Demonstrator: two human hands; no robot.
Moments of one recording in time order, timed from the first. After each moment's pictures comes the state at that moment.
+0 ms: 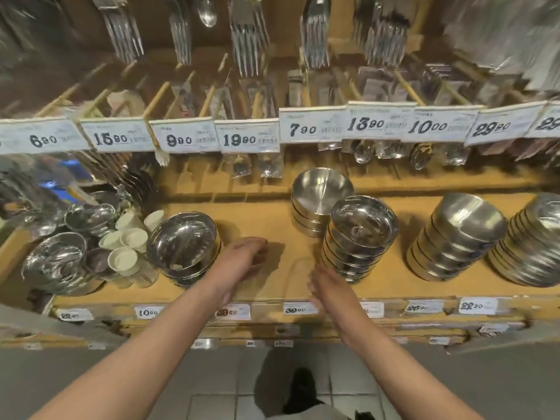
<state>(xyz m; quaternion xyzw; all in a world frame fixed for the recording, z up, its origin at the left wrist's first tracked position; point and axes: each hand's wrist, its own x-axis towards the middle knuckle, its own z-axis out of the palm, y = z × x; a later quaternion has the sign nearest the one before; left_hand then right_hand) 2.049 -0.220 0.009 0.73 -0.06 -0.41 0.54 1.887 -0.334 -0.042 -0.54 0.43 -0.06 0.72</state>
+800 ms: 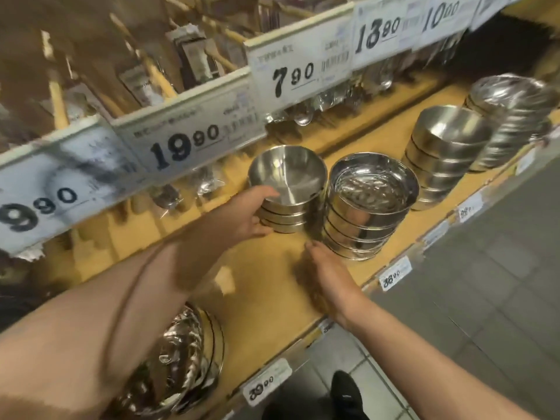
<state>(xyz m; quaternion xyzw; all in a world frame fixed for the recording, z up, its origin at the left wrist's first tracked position) 2.170 -0.399 -0.047 0.70 -0.16 -0.59 0.36 1.996 -0.329 -0.098 -0.40 0.55 -0.27 0.67</state>
